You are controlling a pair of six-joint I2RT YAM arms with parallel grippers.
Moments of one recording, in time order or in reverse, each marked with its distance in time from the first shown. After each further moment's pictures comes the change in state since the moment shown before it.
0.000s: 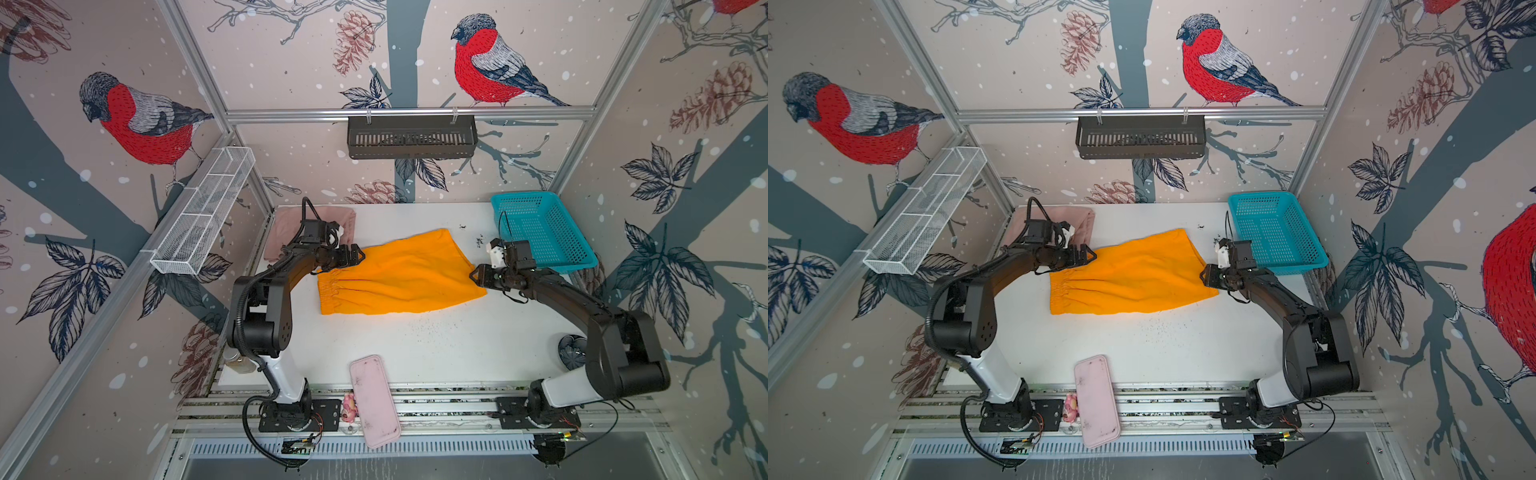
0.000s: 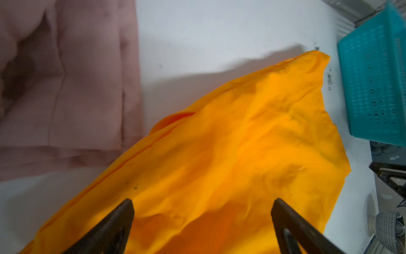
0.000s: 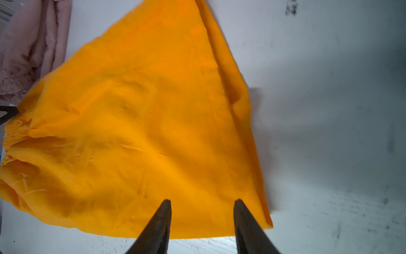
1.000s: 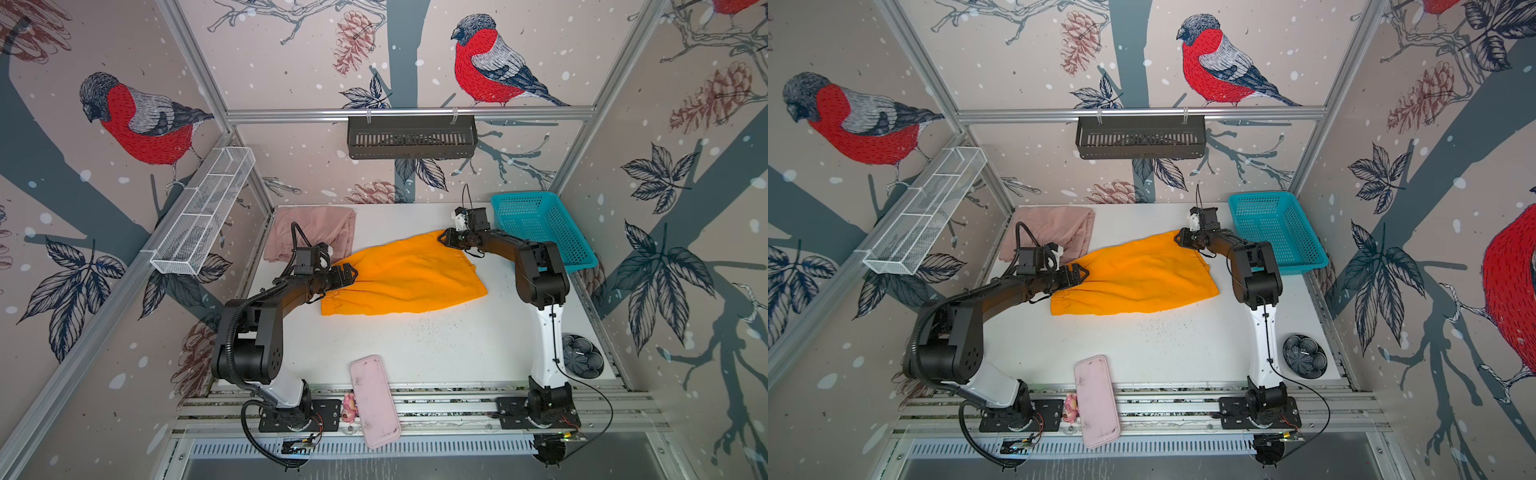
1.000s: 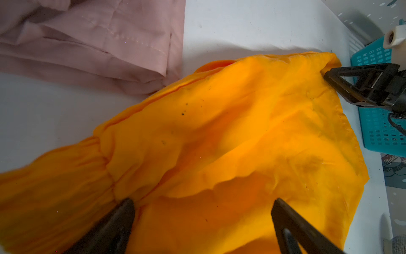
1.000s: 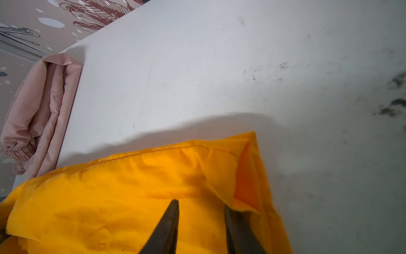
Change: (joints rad) left arm 0.039 -0.168 -0.402 0.294 -0.052 -0.121; right arm 0.028 0.840 0.767 0.159 -0.124 0.038
